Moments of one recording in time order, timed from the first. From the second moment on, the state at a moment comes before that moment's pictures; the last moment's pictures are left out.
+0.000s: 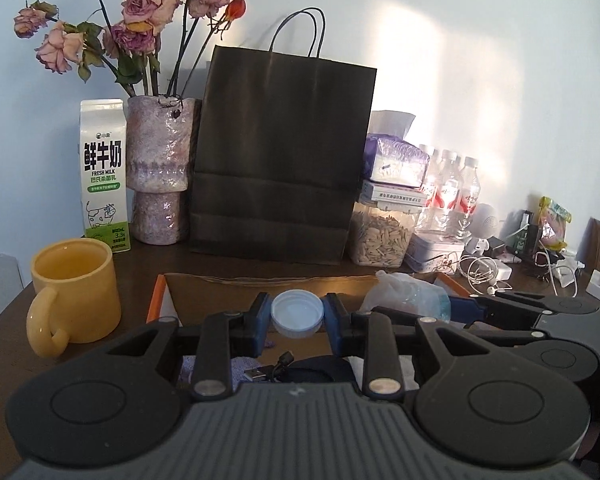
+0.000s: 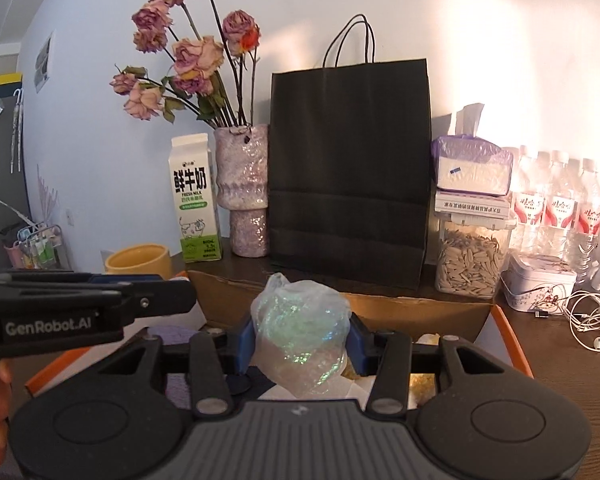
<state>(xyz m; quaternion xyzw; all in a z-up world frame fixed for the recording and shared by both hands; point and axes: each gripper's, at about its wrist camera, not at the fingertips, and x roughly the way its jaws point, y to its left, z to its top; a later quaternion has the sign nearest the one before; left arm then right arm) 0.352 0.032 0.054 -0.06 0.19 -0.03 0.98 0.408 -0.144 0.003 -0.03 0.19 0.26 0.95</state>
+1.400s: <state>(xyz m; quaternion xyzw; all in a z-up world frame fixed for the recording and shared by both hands) 0.217 0.051 0.045 -0.06 0.20 0.02 0.98 0.267 -0.170 -0.014 -0.04 0.24 0.29 0.93</state>
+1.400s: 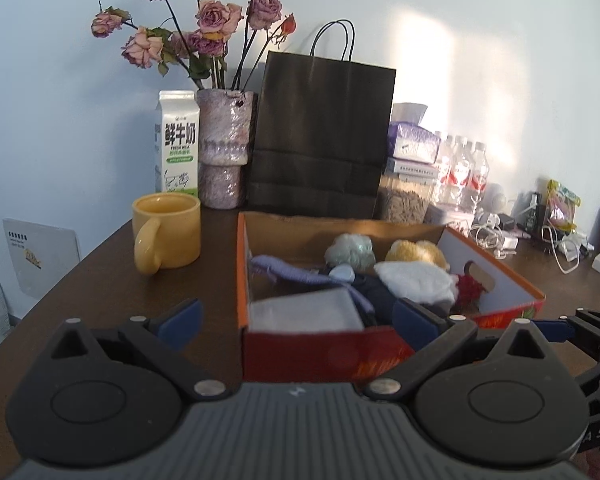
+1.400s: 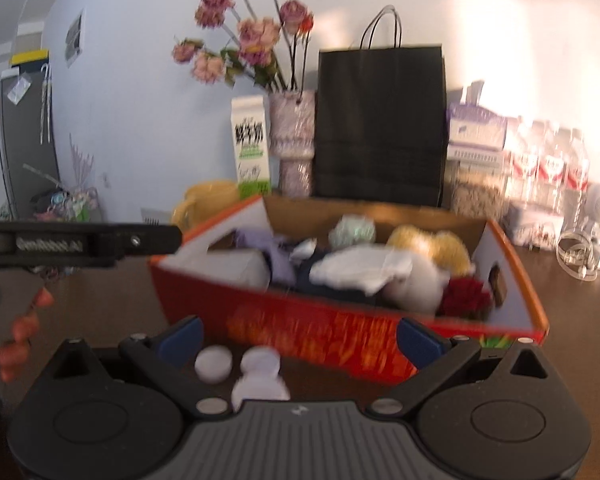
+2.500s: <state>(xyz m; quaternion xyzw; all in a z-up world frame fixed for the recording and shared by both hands) 0.196 0.036 0.003 -0.03 0.29 0.02 0.96 0.261 -0.191 -0.028 0.01 0.24 0.29 0.93</state>
